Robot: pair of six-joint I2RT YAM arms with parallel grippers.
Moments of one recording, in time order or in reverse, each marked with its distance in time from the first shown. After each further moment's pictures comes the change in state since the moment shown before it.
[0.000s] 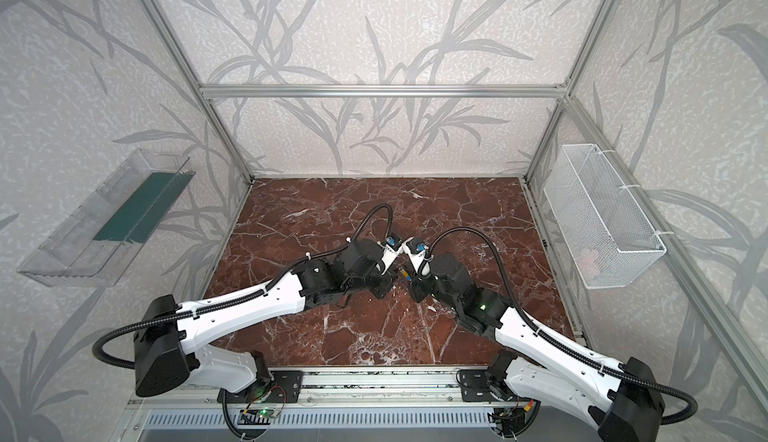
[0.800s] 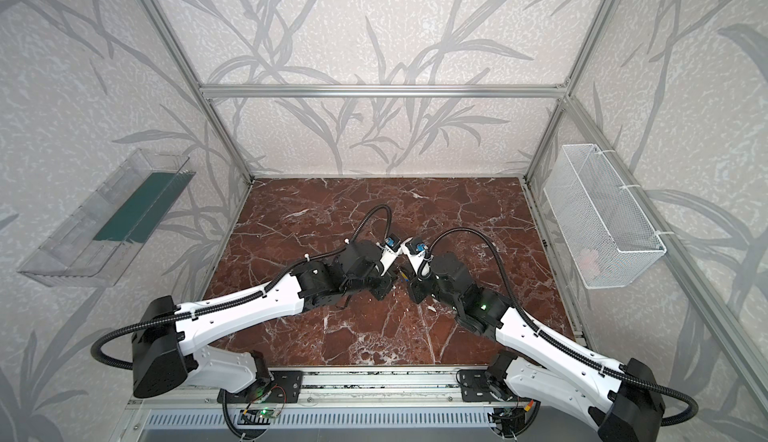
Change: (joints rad) left arm -0.003 -0.017 -0.027 0.030 0.023 -0.006; right arm -0.004 -0.002 0.000 0.011 -0.068 0.000
